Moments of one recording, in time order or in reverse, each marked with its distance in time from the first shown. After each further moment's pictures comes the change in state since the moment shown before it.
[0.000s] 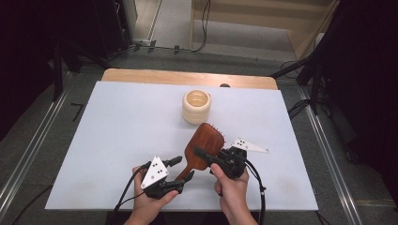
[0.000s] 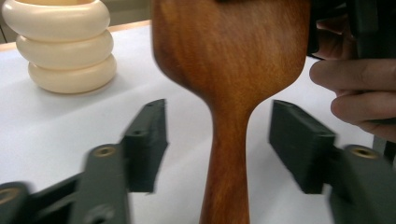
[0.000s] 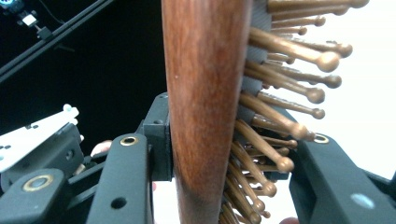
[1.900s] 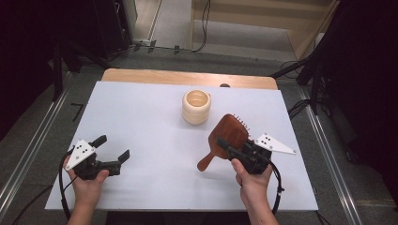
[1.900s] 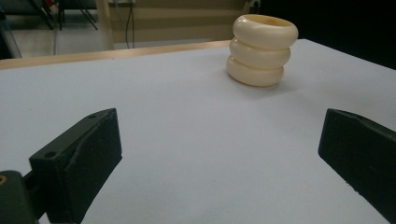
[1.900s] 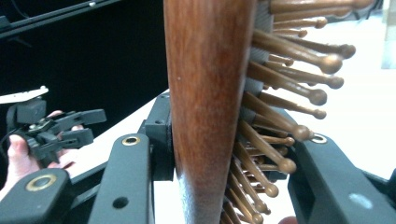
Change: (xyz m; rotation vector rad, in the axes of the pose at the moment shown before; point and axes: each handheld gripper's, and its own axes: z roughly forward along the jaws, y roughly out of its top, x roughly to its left) left arm 0.127 -0.018 -0.108 -0.062 0.328 -0.101; right arm -0.007 0.031 -0.048 -0.112 -0.151 -0.231
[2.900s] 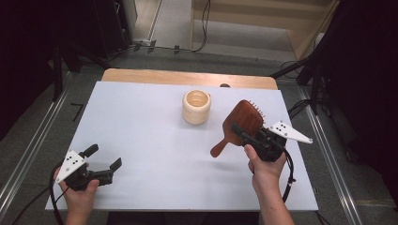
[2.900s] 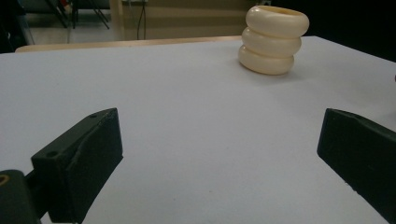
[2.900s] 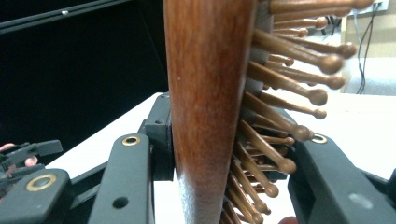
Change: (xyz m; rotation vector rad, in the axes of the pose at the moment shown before) left arm 0.005 -0.022 -0.022 -0.016 0.029 -0.017; right arm -0.022 0.035 -0.010 -0.027 -0.081 -0.030
